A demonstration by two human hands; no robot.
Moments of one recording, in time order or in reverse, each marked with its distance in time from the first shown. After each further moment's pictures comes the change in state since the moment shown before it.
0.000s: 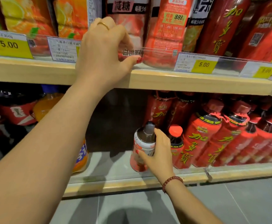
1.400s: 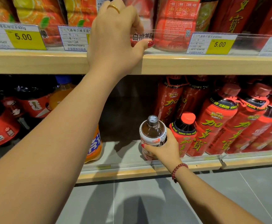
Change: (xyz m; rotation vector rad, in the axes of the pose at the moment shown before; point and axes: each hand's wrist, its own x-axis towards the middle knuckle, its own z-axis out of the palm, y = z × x) left_hand 0.001 -0.004 0.004 0.019 0.026 0.023; right_hand -0.011 0.010 0.027 0.442 -0.027 0.191
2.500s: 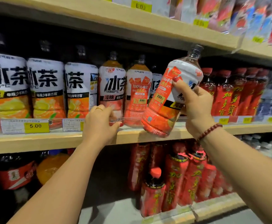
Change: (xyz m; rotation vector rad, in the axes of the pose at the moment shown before) left_hand 0.009 0.016 -0.019 -0.090 -0.209 -0.187; right_hand 0.048 -0.312 -0.150 0.472 0.369 -0.383
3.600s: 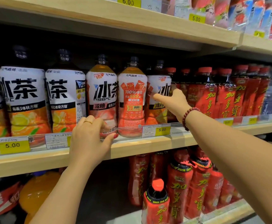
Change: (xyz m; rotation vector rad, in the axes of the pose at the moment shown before) left_hand -0.002 -0.007 0.010 0.008 0.089 0.064; right_hand 0.097 0.069 0.008 -0.697 -0.162 0.082
